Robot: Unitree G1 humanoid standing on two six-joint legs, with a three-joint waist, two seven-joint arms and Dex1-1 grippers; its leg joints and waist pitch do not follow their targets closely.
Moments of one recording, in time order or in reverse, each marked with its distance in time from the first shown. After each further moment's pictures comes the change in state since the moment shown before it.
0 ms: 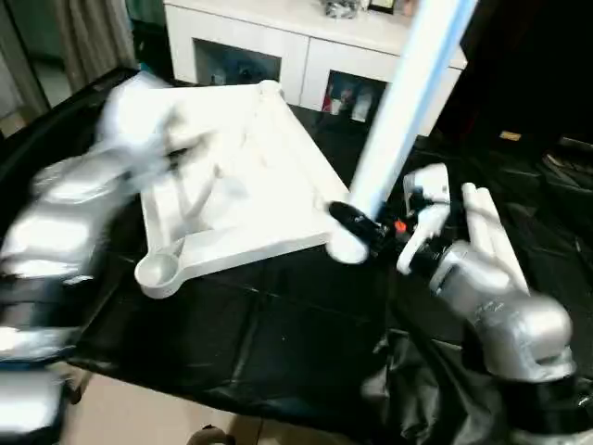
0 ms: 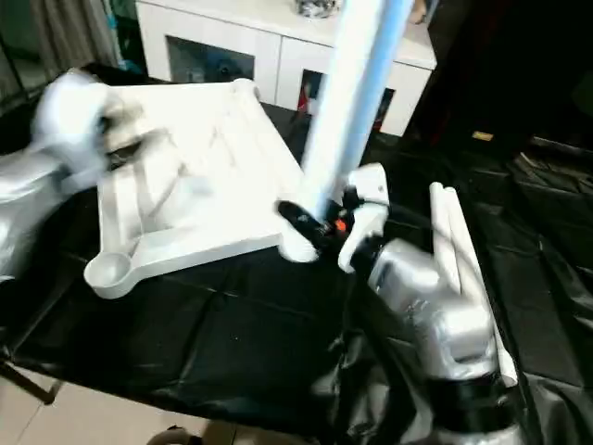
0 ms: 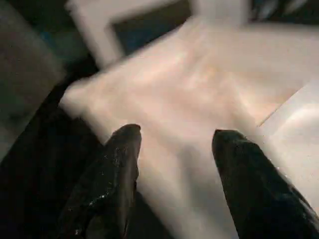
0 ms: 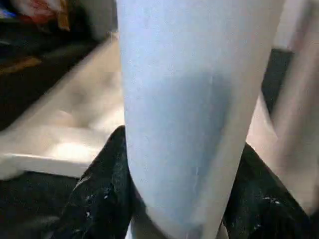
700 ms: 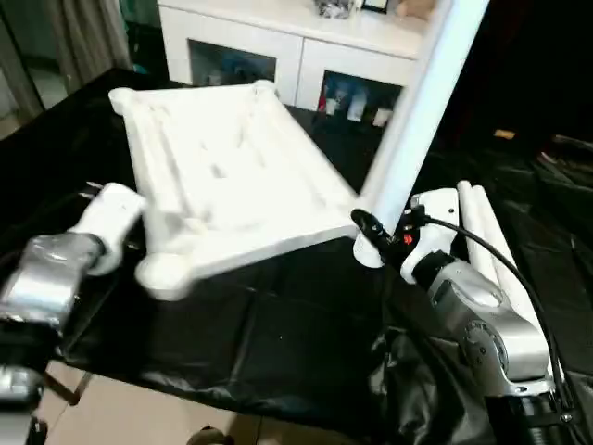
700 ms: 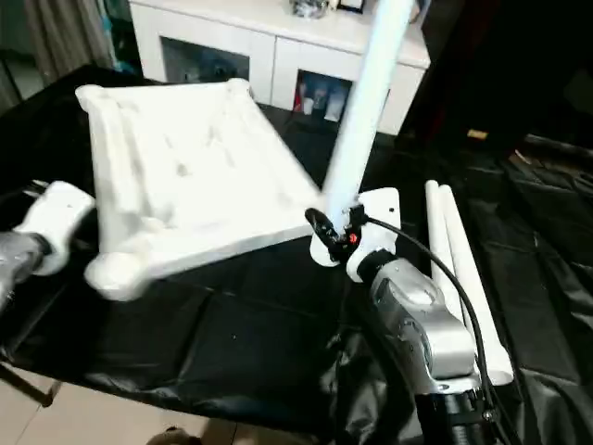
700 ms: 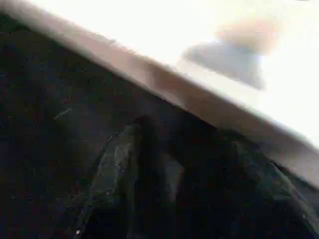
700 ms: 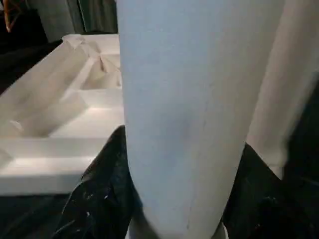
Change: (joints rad) left arm 0.163 0.030 -0.174 -0.002 0.073 0.032 -0.230; right arm 0.013 0.033 -0.002 0.033 -0.095 -0.126 -0.064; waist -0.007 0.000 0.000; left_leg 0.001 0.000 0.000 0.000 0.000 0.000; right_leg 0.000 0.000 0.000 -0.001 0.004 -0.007
